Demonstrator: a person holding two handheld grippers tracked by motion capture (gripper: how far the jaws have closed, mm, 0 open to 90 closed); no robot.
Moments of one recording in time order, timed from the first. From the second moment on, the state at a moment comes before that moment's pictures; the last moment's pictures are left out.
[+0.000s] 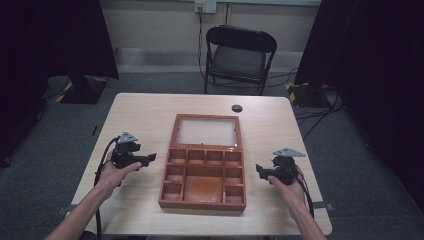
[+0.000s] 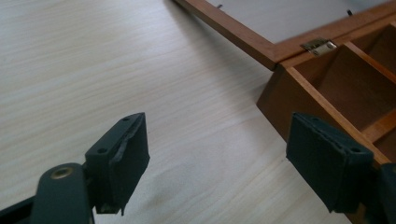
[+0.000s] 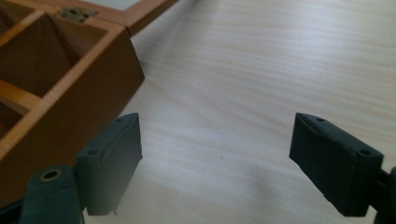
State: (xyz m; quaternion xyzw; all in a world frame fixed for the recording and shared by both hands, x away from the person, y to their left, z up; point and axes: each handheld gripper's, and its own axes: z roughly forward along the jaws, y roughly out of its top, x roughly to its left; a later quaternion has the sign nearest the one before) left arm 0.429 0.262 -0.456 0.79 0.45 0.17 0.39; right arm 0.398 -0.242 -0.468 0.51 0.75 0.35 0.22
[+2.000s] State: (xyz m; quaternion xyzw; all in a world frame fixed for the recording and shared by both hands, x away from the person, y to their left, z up) left arm 0.518 0.186 -0.468 0.78 0.47 0.10 0.39; right arm 0.522 -0.153 -0.474 0.54 0.74 0.39 0.10
